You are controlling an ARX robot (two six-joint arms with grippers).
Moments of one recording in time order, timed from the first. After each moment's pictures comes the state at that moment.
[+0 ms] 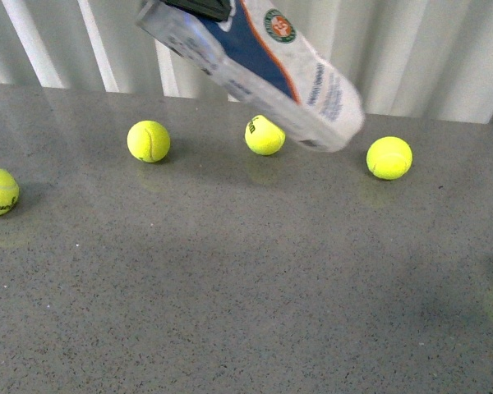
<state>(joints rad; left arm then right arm) -0.27 1.69 1.40 -0.53 0.54 0.50 0.00 0.00 0.01 0.00 0.00 -0.01</state>
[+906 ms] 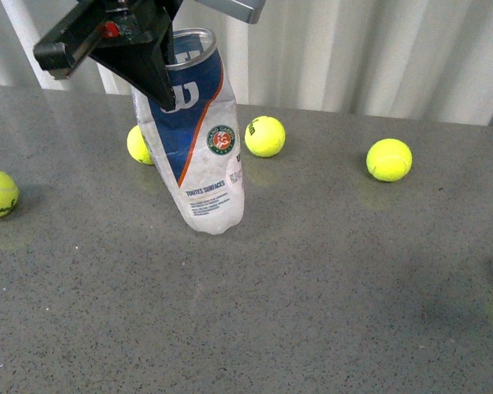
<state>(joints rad) -0.34 2.01 1.82 -1.05 0.12 1.39 0.00 0.00 0.01 0.00 0.00 -0.01</state>
